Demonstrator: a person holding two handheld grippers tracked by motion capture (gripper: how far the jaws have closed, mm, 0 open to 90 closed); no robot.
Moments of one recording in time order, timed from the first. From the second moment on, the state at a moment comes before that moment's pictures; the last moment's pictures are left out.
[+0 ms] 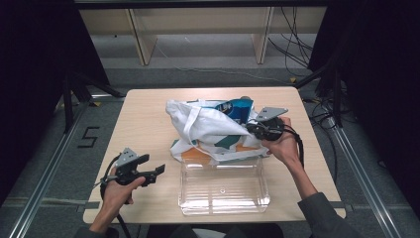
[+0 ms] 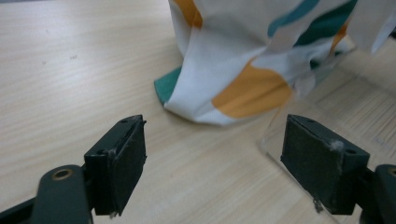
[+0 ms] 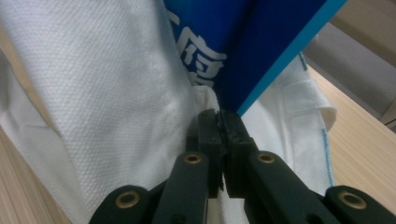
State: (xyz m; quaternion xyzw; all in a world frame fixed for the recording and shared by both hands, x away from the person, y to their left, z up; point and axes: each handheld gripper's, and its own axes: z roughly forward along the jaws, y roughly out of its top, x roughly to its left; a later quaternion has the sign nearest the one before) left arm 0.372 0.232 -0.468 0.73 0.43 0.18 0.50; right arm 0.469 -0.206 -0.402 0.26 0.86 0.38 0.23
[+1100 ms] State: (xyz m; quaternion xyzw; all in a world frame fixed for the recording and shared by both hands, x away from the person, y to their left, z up) left arm 0.500 0.212 -0.375 0.74 0.47 0.09 0.47; right arm 0.468 -0.201 -0.429 0.25 0.86 0.38 0.21
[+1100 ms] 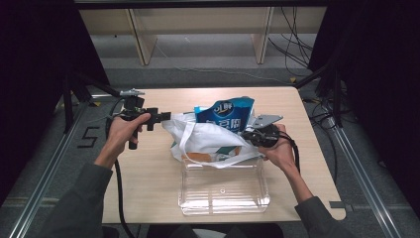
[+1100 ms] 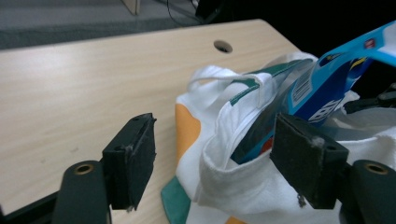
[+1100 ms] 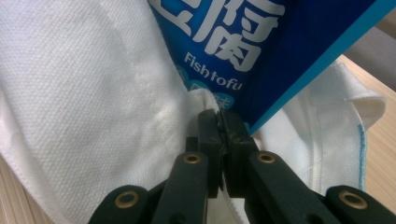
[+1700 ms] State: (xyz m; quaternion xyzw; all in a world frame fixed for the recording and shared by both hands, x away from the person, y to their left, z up) left arm 0.516 0.205 -0.422 0.76 0.45 0.04 0.46; right arm 0.467 -0.211 -0.420 0.30 0.84 0.42 0.20
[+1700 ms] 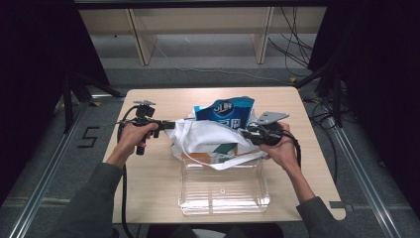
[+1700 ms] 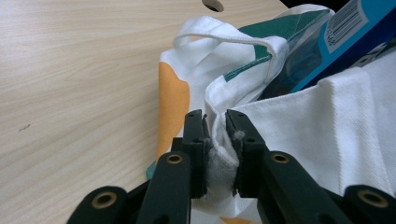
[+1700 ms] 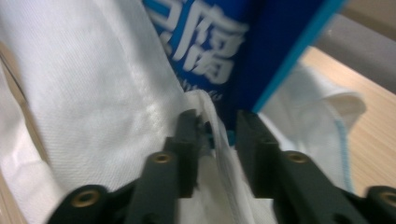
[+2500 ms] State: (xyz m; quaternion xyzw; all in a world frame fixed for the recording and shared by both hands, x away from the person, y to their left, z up) left arm 0.515 0.208 -0.443 0.76 0.46 0.02 0.46; right arm 0.434 -0.260 -0.432 0.37 0.83 0.40 0.11
